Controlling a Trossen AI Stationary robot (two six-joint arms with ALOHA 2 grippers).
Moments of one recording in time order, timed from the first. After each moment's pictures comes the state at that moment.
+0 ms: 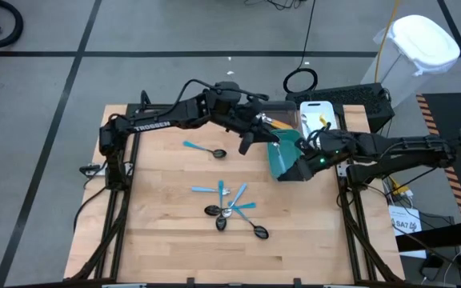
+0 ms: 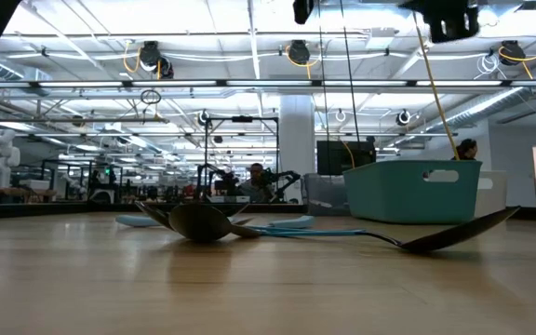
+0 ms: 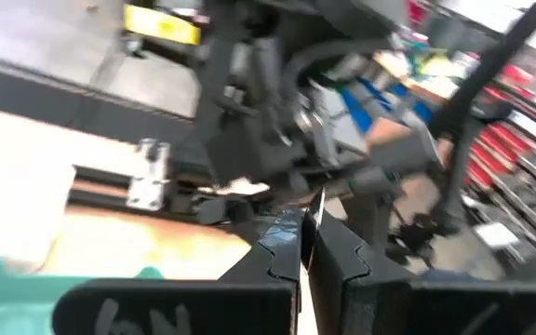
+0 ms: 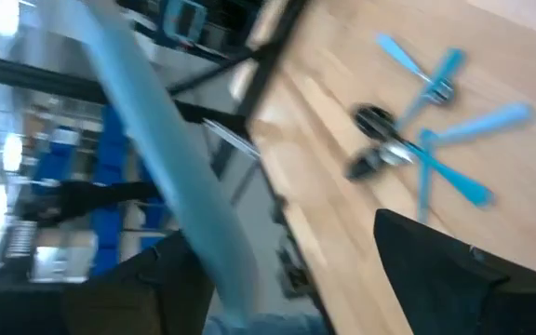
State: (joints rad) left arm 0.21 1.88 1.91 -0.26 0.53 -0.32; right arm 0.03 0.90 0.89 -0.44 -0.26 1.14
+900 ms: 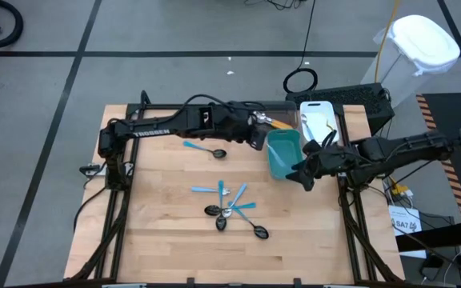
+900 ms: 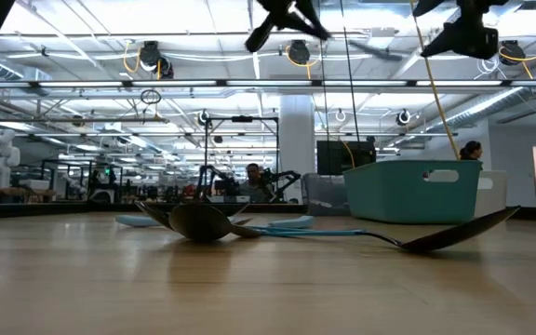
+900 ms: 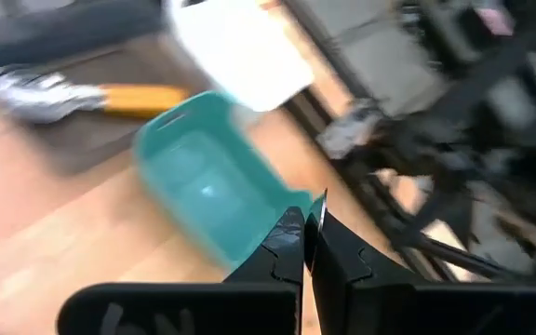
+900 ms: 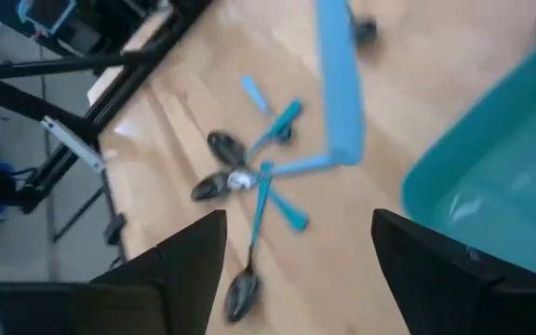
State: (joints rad) left arm 0.13 1.88 1.91 -0.63 -0.11 -0.81; right arm 0.21 0.86 0.88 -0.72 0.19 0.92
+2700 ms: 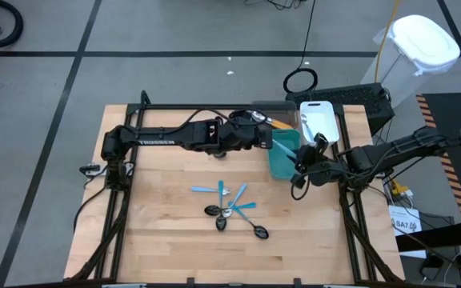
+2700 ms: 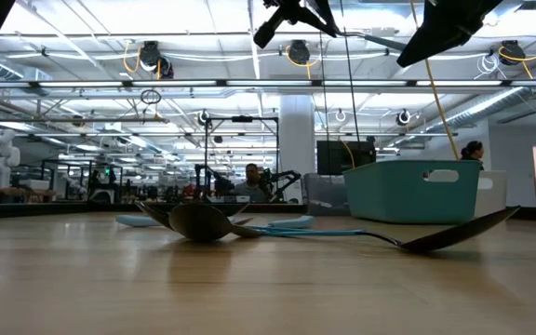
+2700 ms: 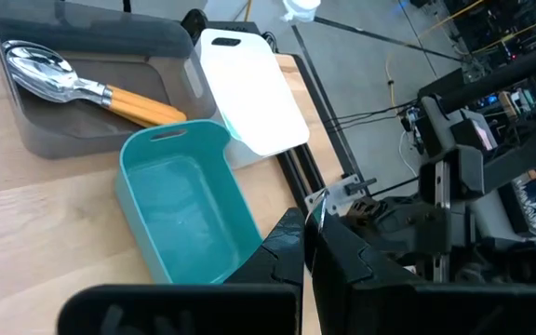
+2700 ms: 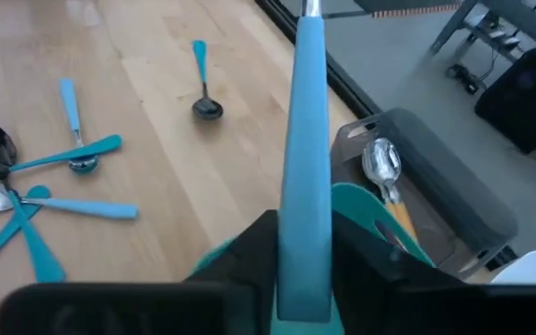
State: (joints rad) left arm 0.03 1.92 1.91 -0.52 -0.37 -1.11; right arm 0.30 0.99 0.89 -0.79 0.76 0.46
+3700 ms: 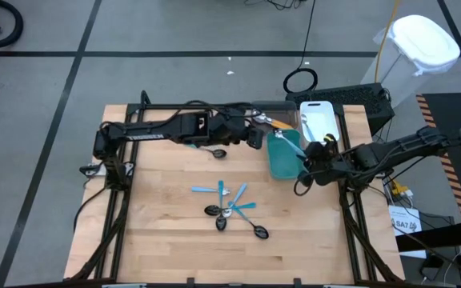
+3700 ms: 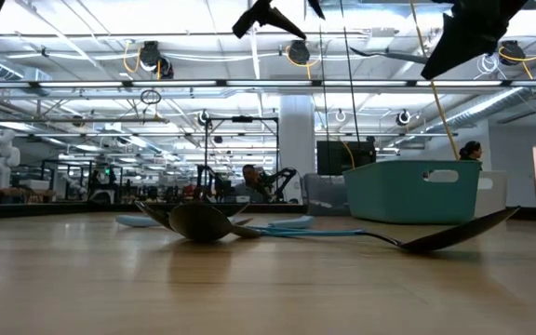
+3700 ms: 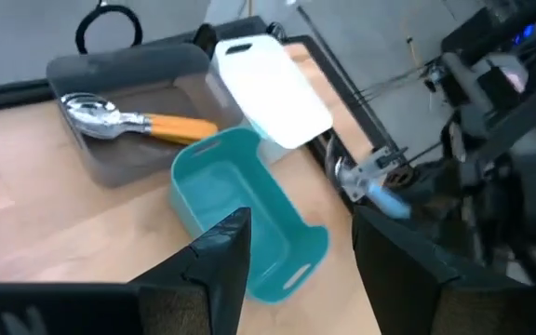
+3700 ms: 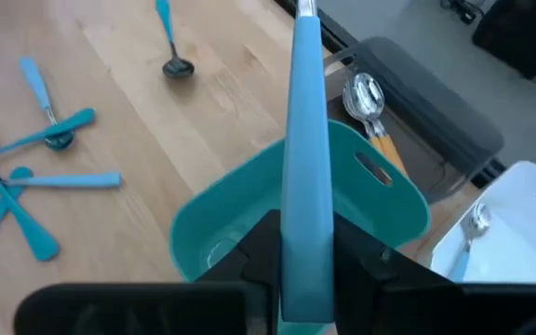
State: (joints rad) left arm 0.07 1.84 1.91 -0.66 -0.33 -0.89; right arm 0.30 0.93 0.89 -1.00 0.73 0.71
